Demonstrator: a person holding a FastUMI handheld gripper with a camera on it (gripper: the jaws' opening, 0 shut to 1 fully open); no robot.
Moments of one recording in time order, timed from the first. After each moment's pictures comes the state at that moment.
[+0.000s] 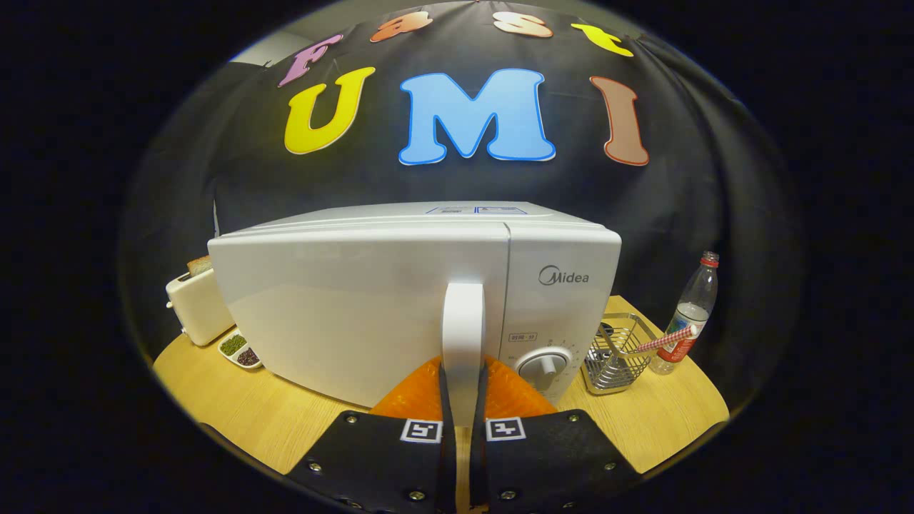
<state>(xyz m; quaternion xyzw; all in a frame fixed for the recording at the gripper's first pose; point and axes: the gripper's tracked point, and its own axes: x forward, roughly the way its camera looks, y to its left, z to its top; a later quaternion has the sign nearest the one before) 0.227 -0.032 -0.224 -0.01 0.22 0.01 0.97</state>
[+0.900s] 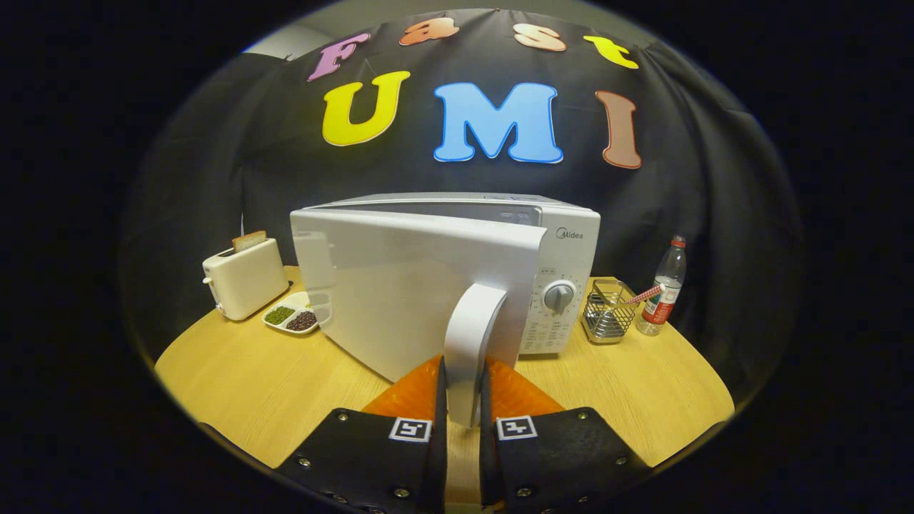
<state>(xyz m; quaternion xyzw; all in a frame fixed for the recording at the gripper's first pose) 0.092 0.034 -0.210 -0.03 0.24 0.02 0.97</state>
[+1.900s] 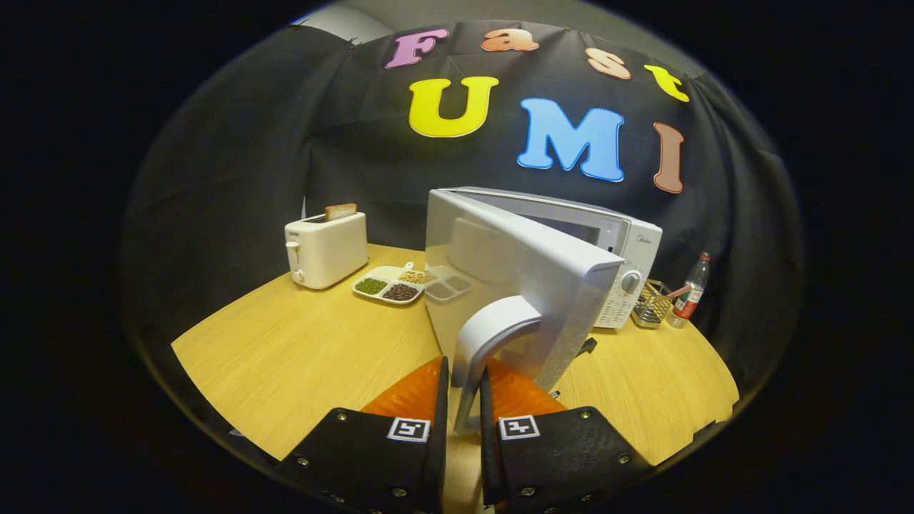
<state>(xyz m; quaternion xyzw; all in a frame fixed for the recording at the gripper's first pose) -0.008 0.193 -0.206 -0.07 0.24 0.08 0.96</state>
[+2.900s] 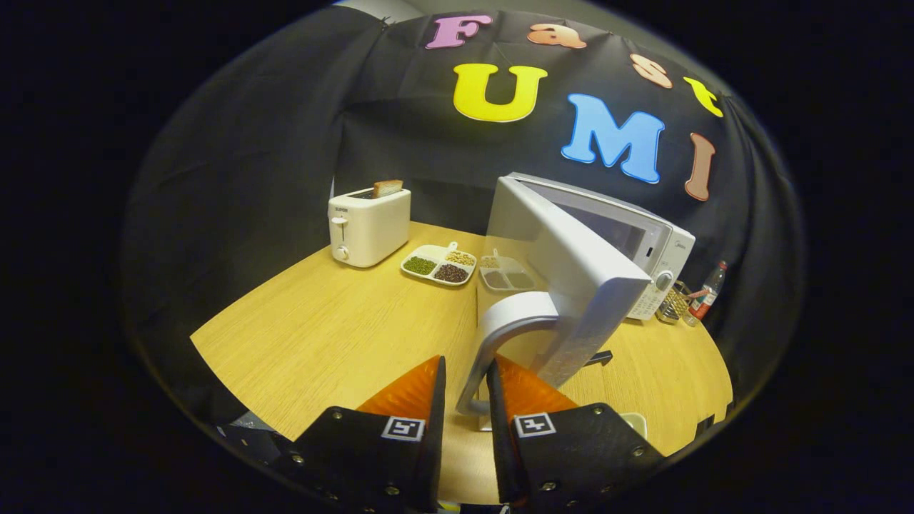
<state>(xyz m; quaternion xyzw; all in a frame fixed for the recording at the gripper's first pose) -0.044 0.282 -0.202 -0.10 0.29 0.12 0.95</state>
